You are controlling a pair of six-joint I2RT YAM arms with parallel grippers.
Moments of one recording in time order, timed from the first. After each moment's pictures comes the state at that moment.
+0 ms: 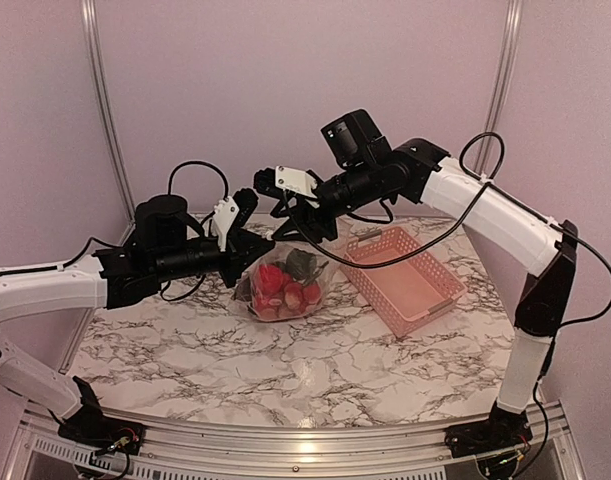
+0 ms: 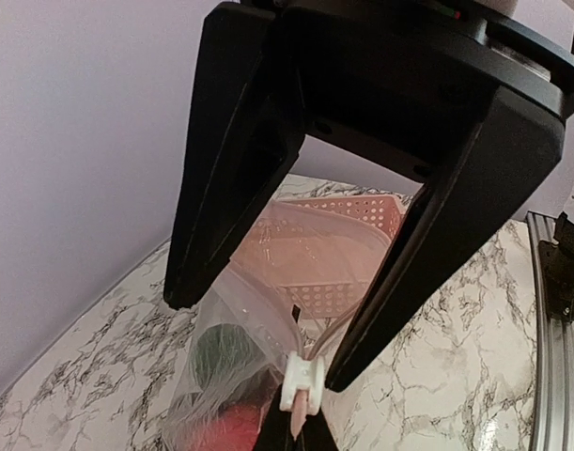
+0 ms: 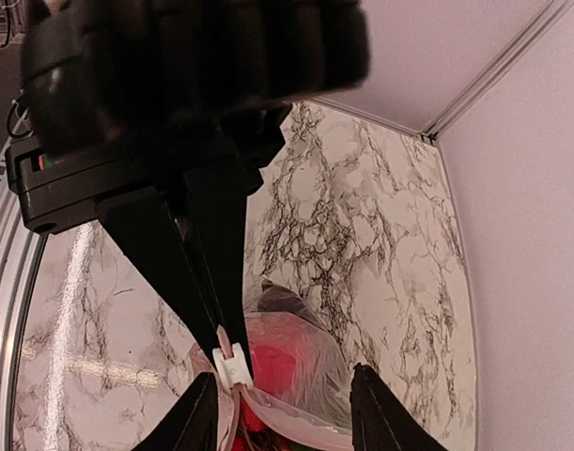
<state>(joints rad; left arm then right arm) -0.83 1.32 0.92 0.21 0.20 0.13 0.87 1.87 2.04 -0.84 -0.42 -0.73</state>
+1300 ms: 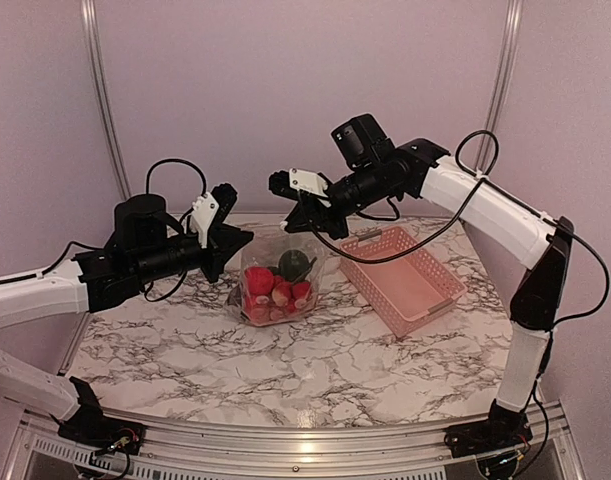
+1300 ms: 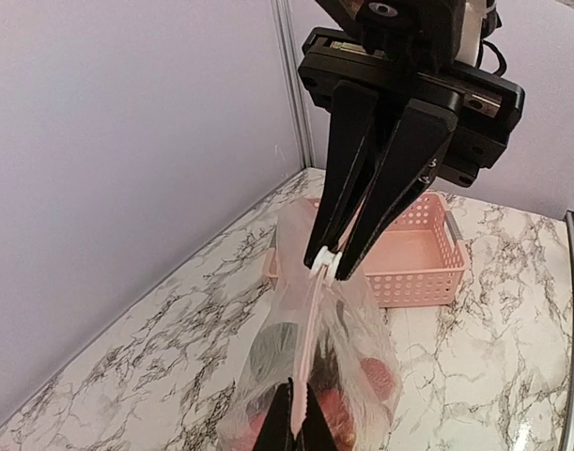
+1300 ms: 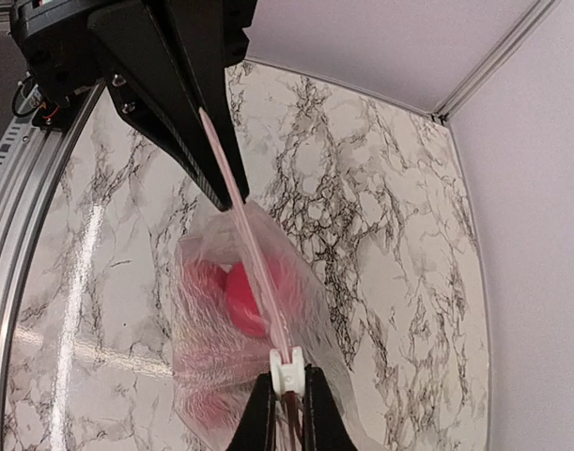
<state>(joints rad) -0.80 1.22 0.88 0.16 0.11 0.18 0.78 1.90 2.03 -0.89 -0.49 -0.78</state>
